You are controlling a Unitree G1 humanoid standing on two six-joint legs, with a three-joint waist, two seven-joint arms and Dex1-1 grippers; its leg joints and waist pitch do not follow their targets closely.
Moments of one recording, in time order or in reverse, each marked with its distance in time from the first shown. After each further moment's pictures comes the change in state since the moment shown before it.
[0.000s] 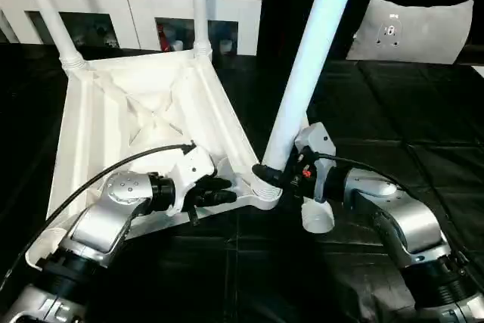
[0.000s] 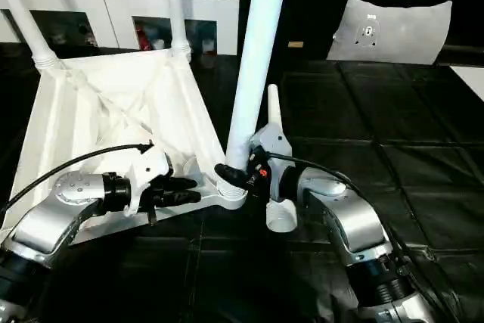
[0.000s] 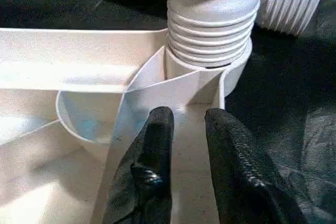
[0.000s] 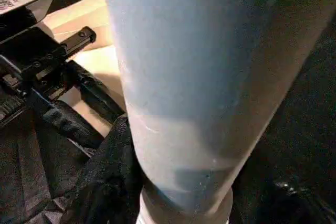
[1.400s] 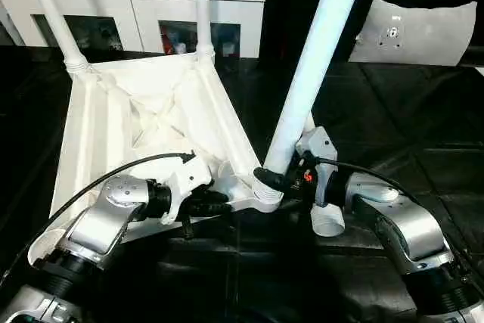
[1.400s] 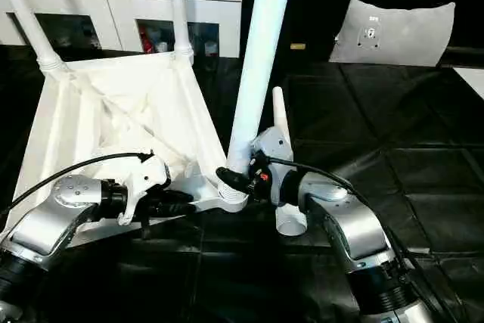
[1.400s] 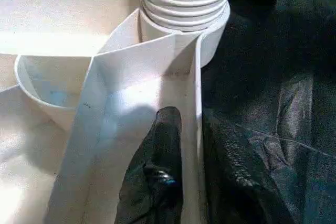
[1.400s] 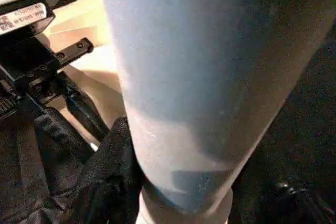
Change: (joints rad) left arm 0.013 0.022 -0.019 0.029 -0.009 0.011 -0.087; right arm 0.027 0.000 -0.001 -0.036 -0.025 0.015 -0.005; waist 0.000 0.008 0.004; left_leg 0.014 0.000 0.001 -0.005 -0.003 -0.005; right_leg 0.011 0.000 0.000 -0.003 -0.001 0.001
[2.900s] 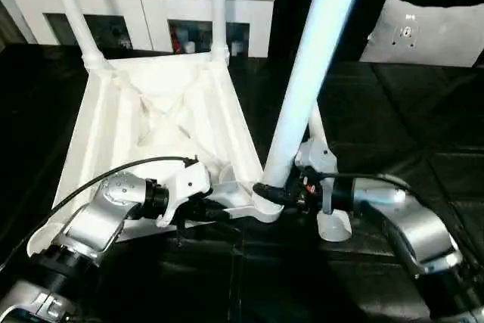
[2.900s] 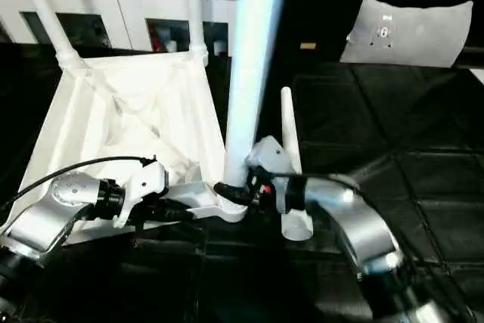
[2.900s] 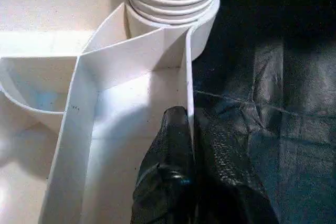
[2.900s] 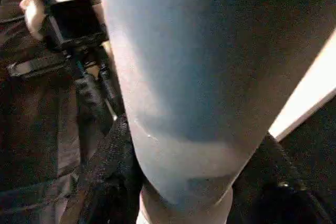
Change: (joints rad) left arm -0.043 0.053 -0.042 0.031 0.019 -0.071 -0.140; right arm -0.006 -0.094 0.069 0.012 -0.042 -0.111 0.211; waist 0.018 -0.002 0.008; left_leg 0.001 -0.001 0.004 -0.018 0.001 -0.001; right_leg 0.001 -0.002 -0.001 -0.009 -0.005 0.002
